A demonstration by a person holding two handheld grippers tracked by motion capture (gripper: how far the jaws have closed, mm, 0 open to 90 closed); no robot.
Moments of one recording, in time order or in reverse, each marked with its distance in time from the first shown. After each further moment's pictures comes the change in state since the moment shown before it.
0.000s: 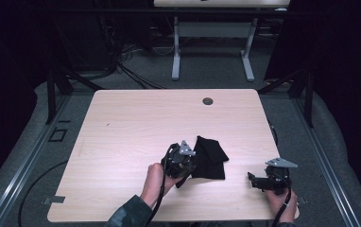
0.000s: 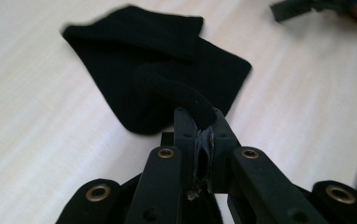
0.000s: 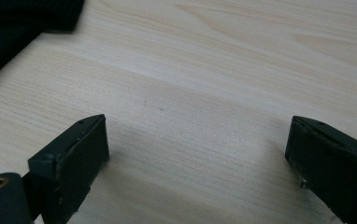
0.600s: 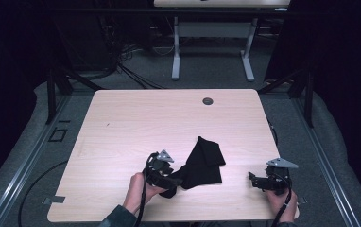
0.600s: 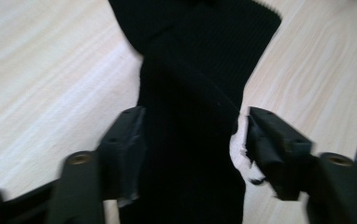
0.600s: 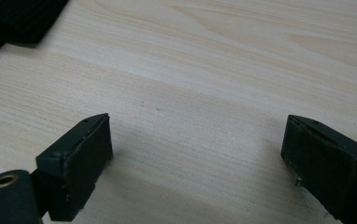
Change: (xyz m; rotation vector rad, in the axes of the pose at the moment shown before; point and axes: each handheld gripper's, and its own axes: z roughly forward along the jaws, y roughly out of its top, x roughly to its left) left arm 0.032 -0.059 -0.014 -0.004 -0.046 -0.118; right arm 0.000 -0.001 -0.001 -0.008 -0.010 0.011
